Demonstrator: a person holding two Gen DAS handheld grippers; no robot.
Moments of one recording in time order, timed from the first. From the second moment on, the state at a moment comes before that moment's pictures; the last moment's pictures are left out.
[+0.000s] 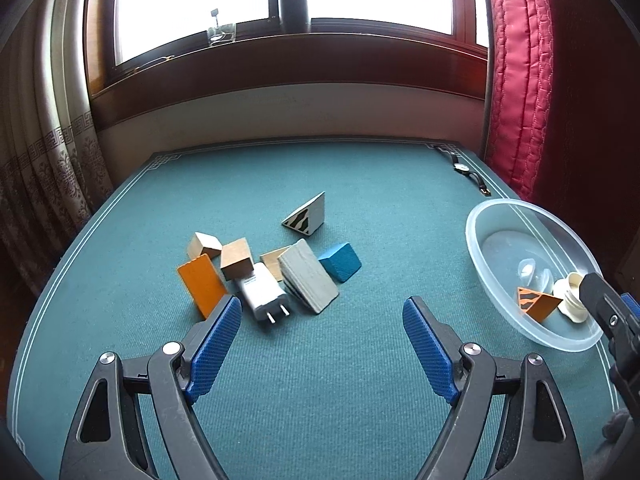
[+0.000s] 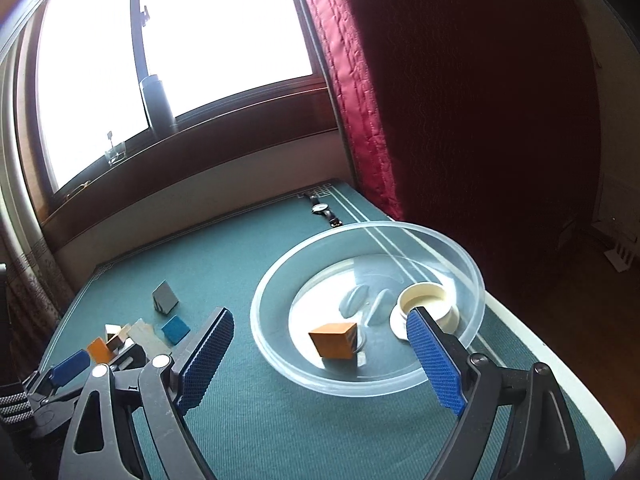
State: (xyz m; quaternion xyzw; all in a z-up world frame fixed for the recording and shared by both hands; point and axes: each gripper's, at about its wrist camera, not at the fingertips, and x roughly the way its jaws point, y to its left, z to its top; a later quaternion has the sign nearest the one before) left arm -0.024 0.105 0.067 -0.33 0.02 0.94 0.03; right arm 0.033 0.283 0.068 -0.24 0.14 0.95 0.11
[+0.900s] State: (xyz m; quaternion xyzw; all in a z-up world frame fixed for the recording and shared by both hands) left arm -0.042 0.034 0.043 -0.36 -0.03 0.93 -0.03; right arm 0.021 0.238 0.039 -0.28 0.09 0.95 0.06
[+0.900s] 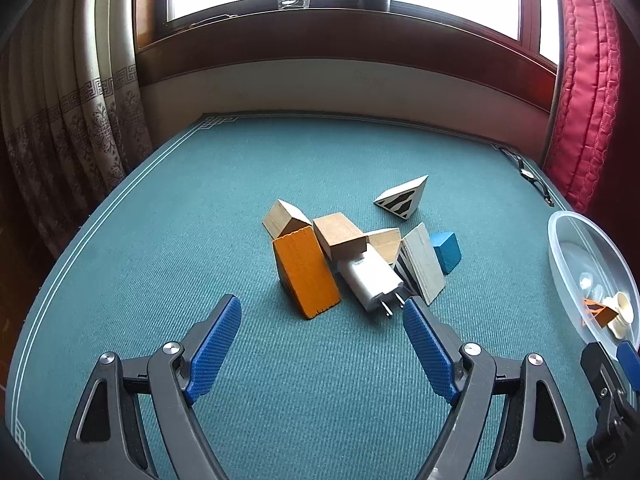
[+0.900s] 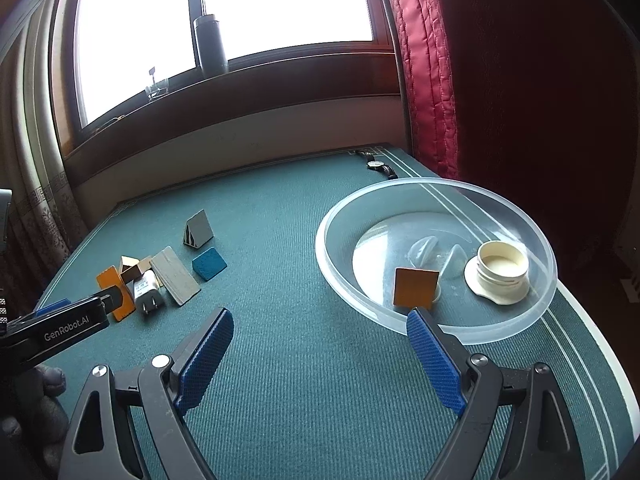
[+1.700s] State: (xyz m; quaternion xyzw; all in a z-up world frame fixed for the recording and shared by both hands) left arm -0.082 0.002 0.035 -0.39 -0.05 0.92 -0.08; right arm 0.016 0.240 0.033 -0.30 0.11 0.95 0.04
